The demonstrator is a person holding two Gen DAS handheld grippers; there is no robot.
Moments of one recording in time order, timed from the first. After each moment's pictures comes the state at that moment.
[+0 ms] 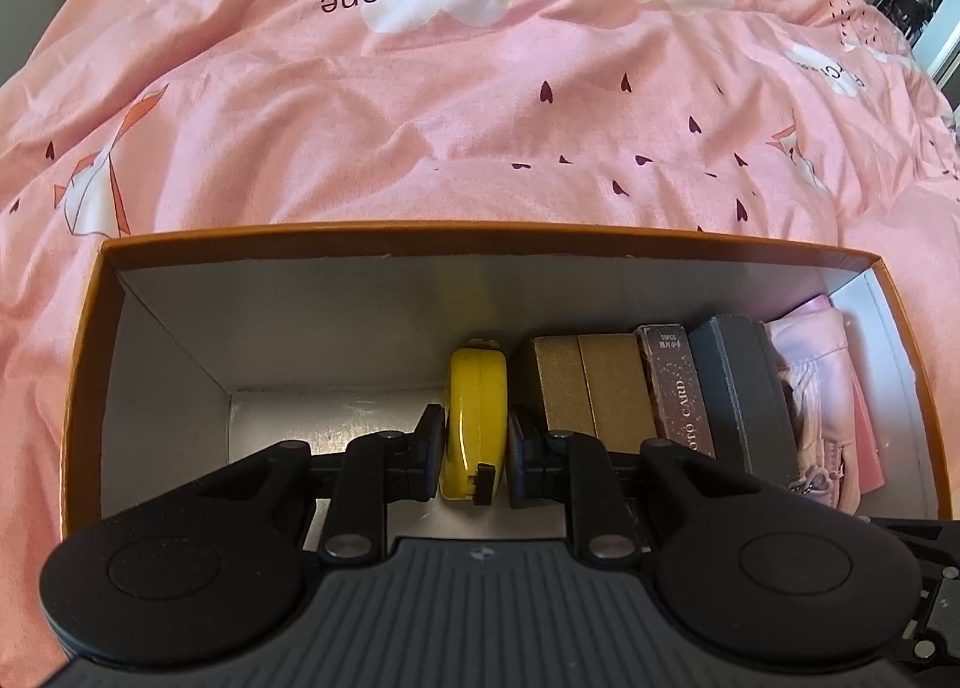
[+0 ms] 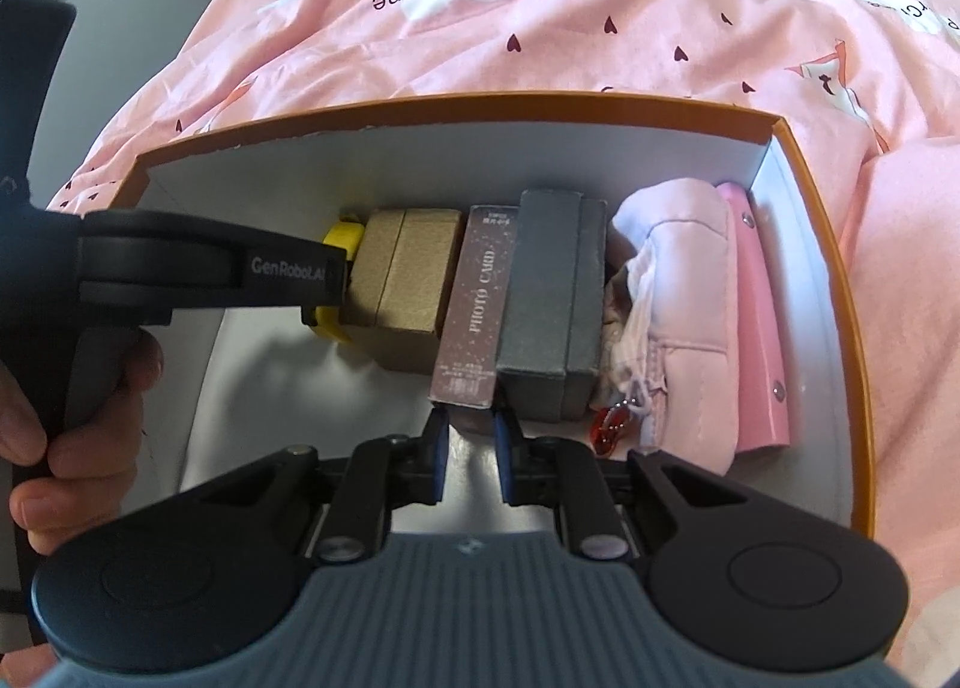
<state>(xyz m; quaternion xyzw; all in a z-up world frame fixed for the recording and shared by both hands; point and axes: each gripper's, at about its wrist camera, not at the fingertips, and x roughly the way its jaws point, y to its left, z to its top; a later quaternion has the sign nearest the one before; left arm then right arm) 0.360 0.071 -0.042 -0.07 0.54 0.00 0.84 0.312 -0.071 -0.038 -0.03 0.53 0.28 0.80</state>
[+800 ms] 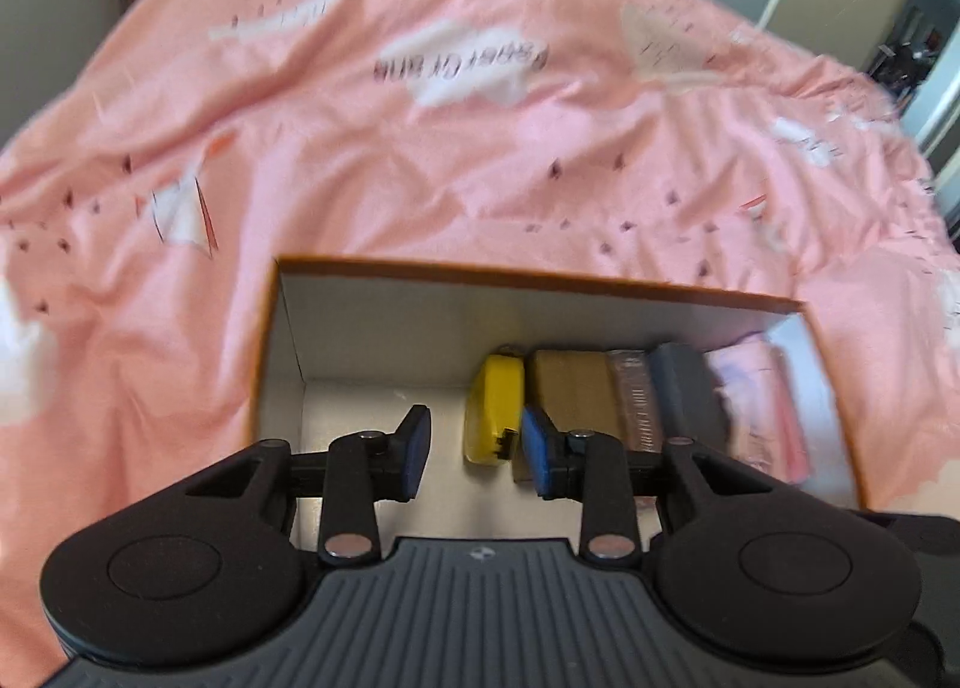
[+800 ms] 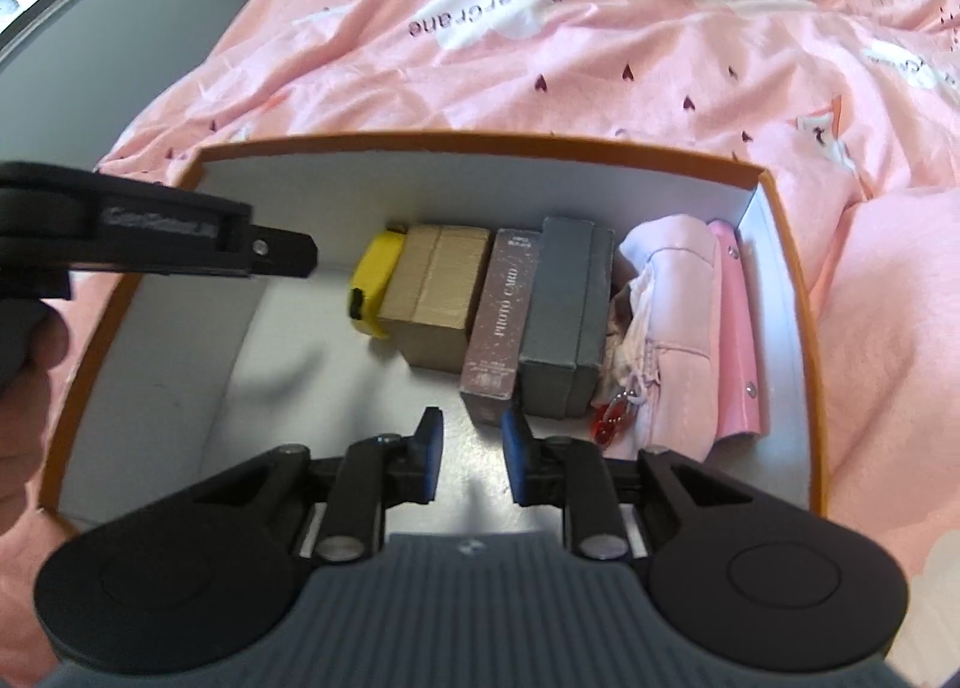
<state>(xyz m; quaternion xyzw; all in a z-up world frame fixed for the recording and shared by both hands) 0.306 0.085 0.025 -0.09 0.48 0.01 0.87 0.285 -0.079 -0.007 -0.06 0.49 0.30 0.82</state>
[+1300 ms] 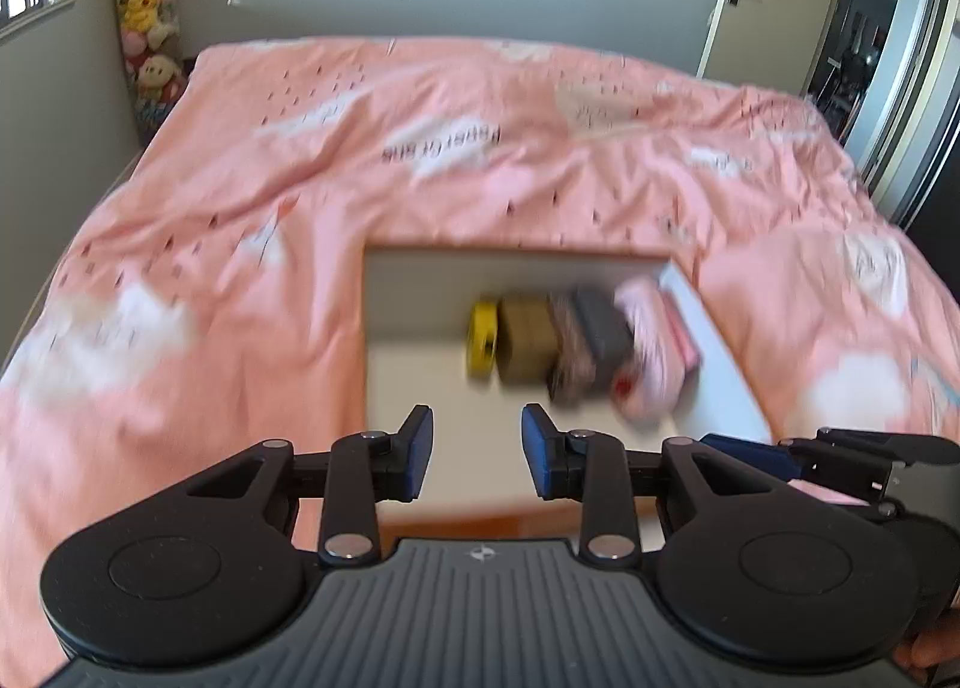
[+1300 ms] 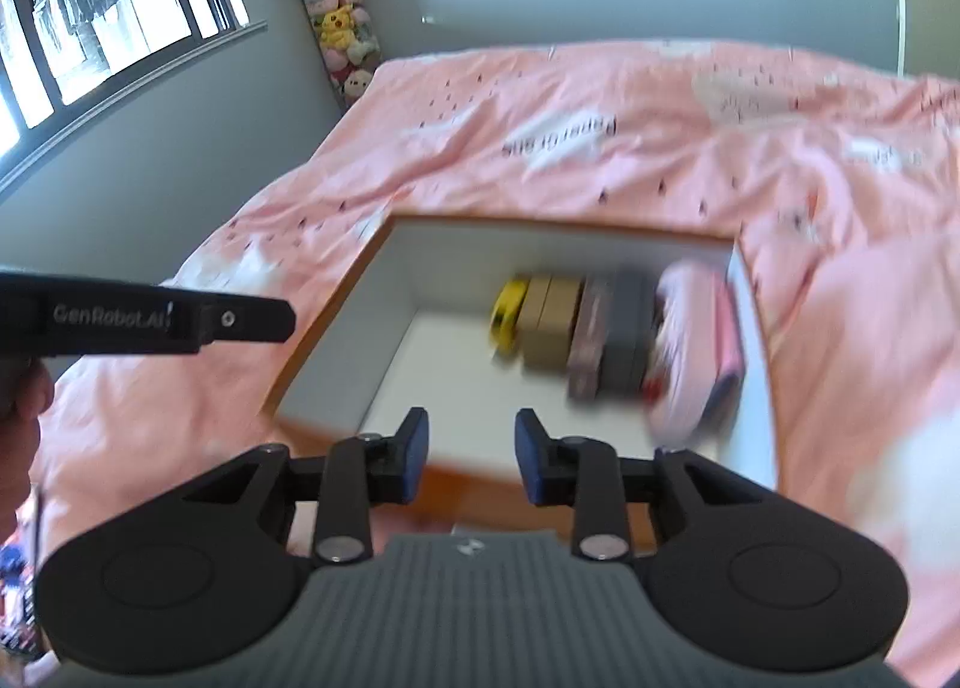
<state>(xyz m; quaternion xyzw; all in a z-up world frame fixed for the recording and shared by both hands) 0.143 0.068 0.101 -0.05 0.42 0.00 0.90 0.143 -0.137 0.060 -0.02 0.39 0.35 0.85</state>
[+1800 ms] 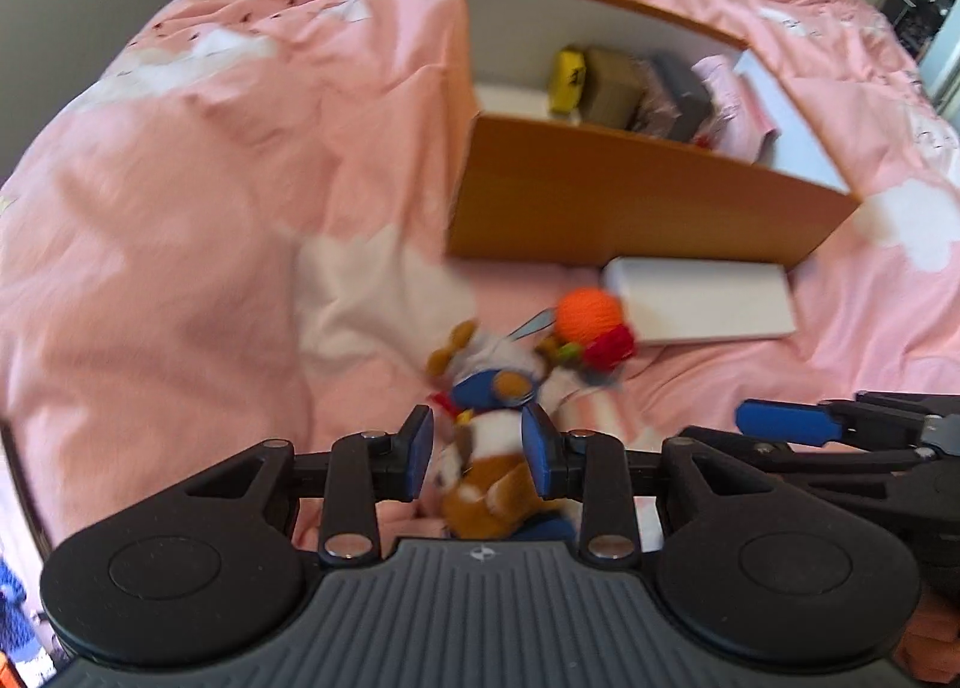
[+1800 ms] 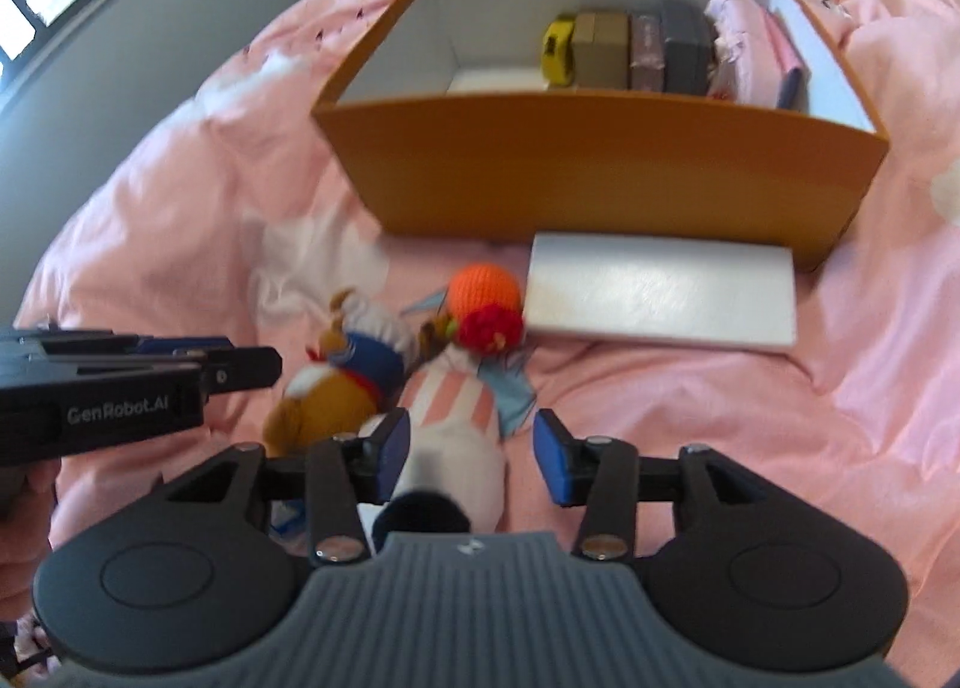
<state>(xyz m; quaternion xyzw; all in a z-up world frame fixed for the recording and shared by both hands) 0.048 0.087 0.016 -0.07 0.53 0.06 0.84 0.060 -0.126 -0.017 -0.03 0.52 0.35 0.78</state>
